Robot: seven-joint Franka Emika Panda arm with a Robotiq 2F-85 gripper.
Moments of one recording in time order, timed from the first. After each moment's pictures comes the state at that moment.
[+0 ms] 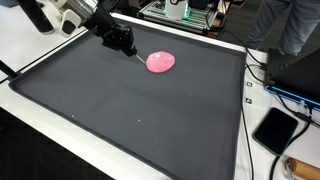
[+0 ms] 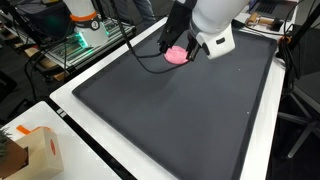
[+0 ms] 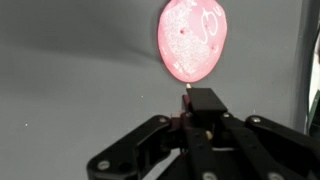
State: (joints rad) arm -0.11 0.60 0.04 -1.58 0.38 1.77 -0.47
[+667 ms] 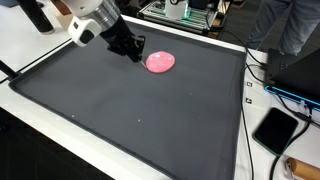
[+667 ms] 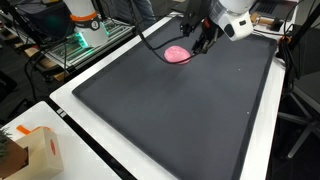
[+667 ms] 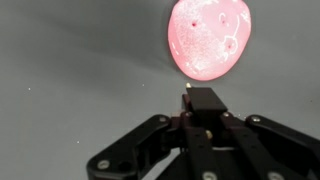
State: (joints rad) arm 0.02 0.64 0.05 -1.50 0.14 1.78 -0.34
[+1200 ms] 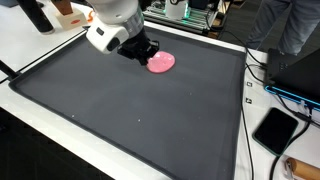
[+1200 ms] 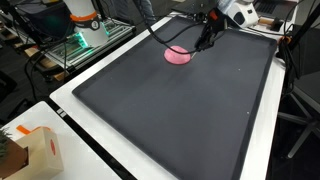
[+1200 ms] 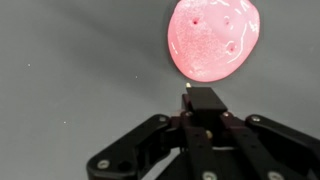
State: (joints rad) arm 0.11 0.65 0.07 -1.48 -0.02 1.78 -0.29
